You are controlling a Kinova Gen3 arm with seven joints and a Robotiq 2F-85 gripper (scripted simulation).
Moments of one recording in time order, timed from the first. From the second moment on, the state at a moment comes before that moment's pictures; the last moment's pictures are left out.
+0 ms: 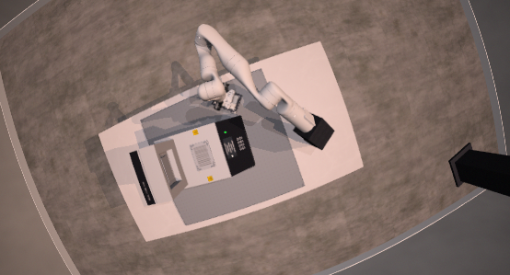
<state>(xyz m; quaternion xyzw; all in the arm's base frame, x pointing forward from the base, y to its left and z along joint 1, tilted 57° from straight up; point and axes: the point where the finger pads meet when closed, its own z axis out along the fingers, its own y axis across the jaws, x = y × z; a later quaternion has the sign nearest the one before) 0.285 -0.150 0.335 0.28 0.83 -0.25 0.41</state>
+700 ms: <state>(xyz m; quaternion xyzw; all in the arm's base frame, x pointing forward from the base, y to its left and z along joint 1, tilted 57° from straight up) 0.299 -0.166 0.322 0.28 0.83 -0.25 0.41</state>
